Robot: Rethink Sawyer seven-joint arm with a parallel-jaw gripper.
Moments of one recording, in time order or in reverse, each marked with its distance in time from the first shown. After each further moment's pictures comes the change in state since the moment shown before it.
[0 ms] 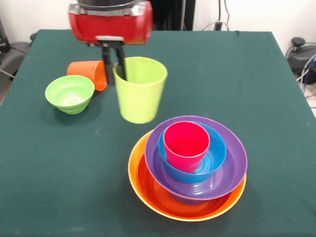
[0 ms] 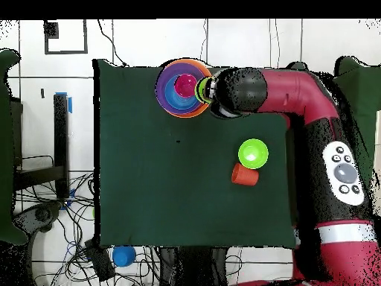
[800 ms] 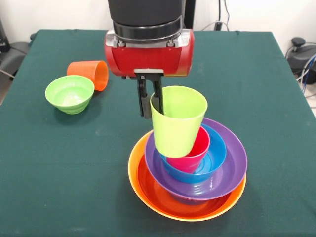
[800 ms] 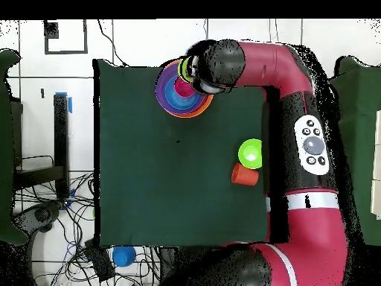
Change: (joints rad) arm 0.110 0.136 -0.009 -0.253 0.025 0.105 0.000
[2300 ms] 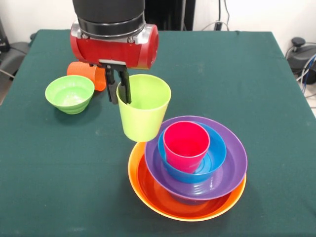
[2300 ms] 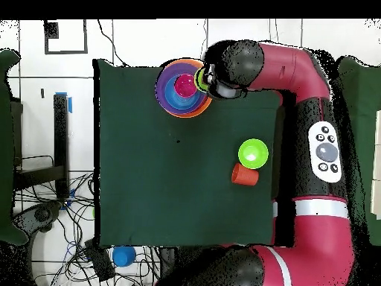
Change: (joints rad) arm 0.017 -0.012 -0.127 -0.016 0.066 0.076 0.000
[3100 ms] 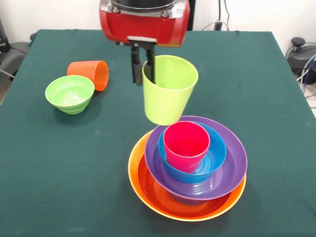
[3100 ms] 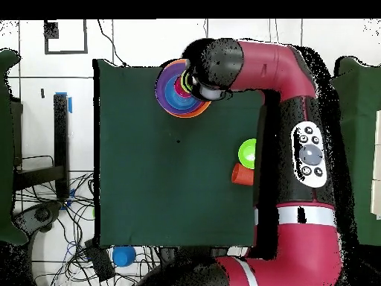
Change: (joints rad) arm 0.074 -0.053 -0.065 0.038 0.048 -0.002 0.000
